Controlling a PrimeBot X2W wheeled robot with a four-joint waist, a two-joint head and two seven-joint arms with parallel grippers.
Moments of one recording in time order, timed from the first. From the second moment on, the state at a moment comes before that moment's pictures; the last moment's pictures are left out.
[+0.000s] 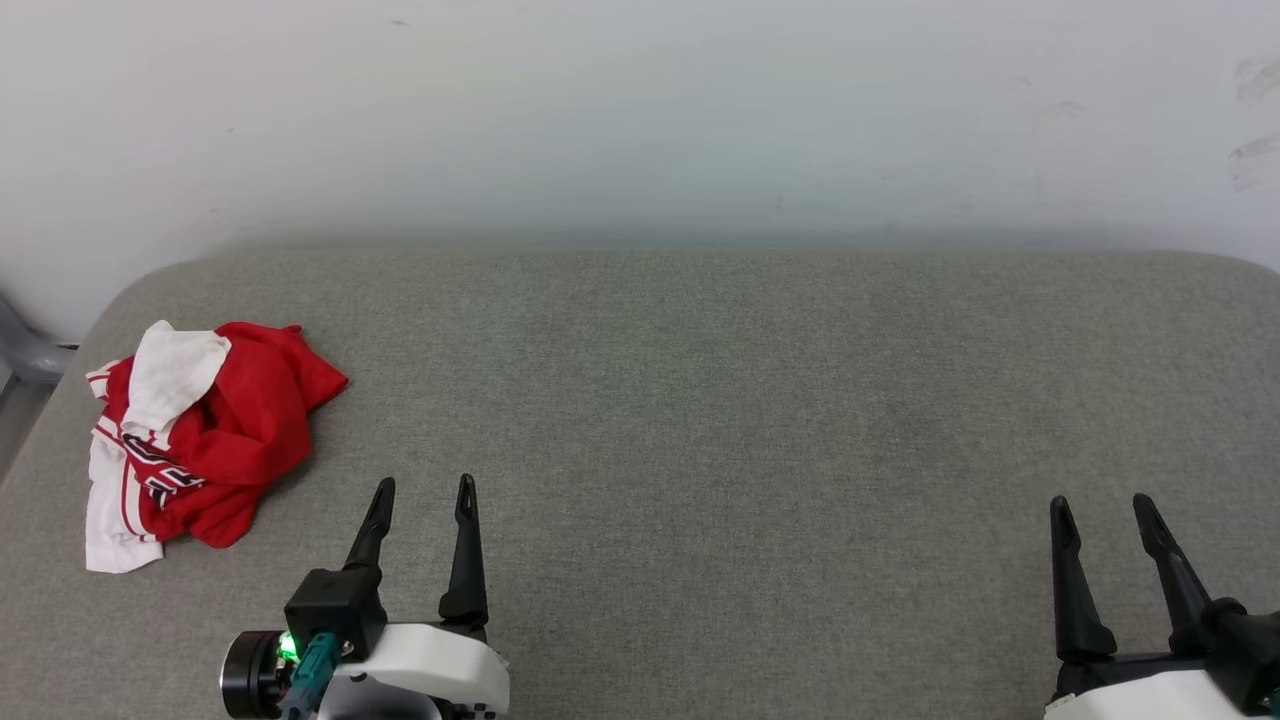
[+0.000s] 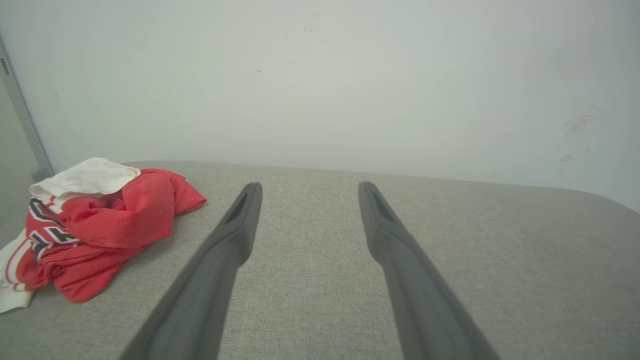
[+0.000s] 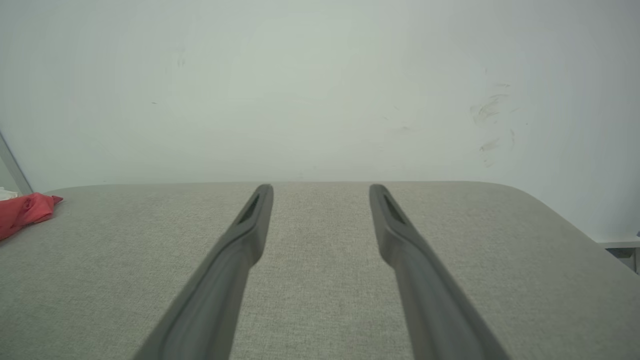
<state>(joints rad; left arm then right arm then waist) -0.03 0.05 -0.13 0.14 -0.17 0.06 -0.26 0.10 -0.05 -0.11 0.02 0.11 0.13 -0.26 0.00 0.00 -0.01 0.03</state>
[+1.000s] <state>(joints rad) -0.03 0.05 -0.09 0.17 -0.18 0.07 -0.26 0.11 -0.05 -0.08 0.02 0.11 0.13 -0.26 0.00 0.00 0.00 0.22</state>
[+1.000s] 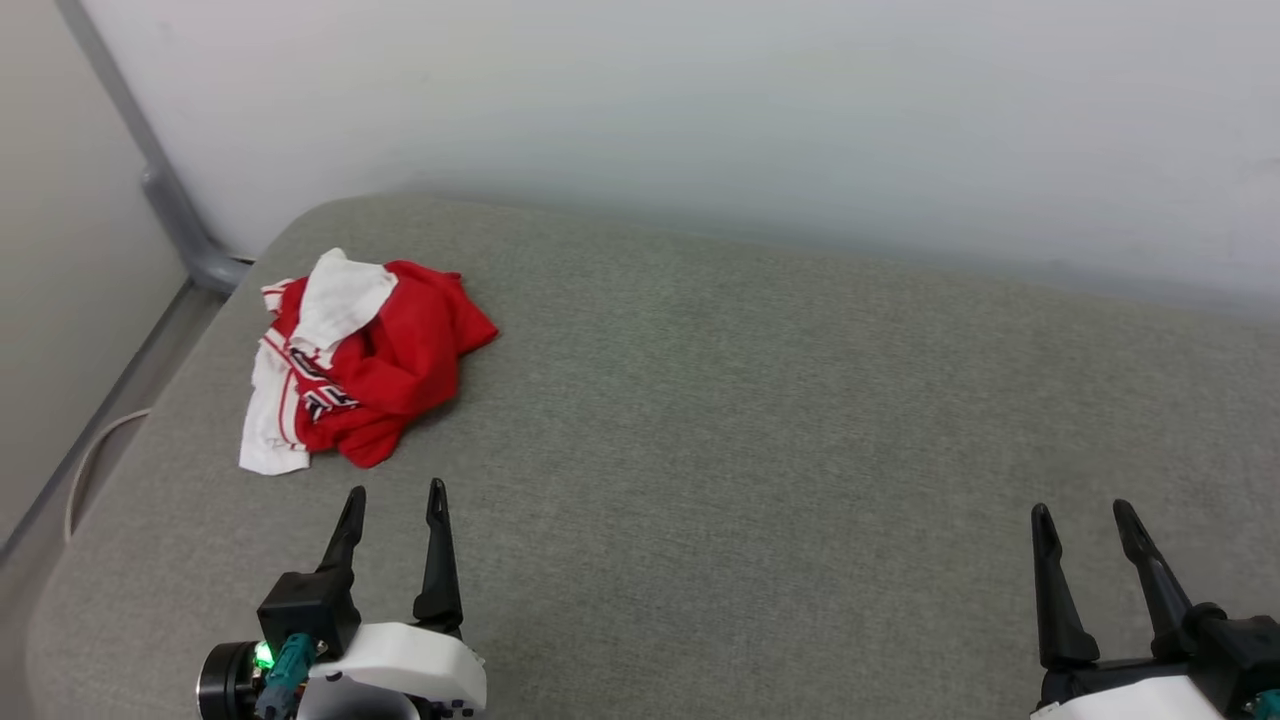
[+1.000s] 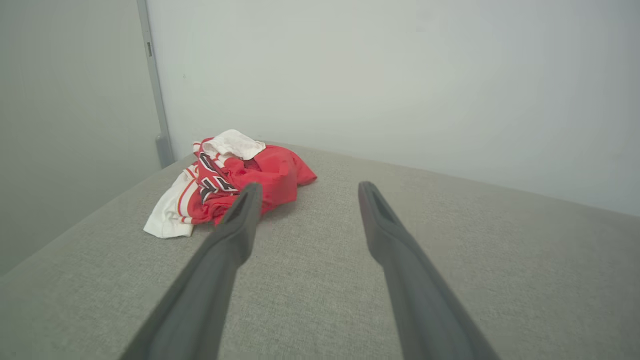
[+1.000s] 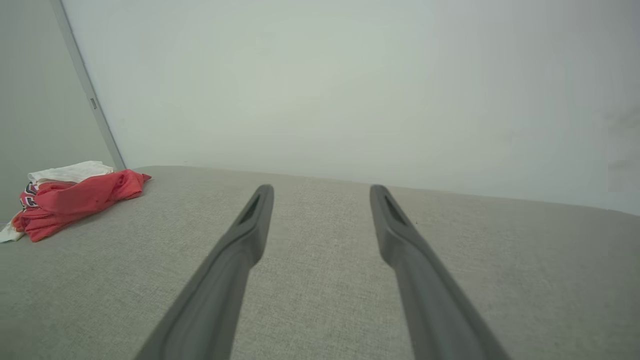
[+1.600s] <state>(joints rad) -0.02 0.05 -0.02 0.17 -0.20 0.08 -0.26 0.11 -0.05 -0.05 0.02 0.10 0.13 -0.26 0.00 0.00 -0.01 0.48</state>
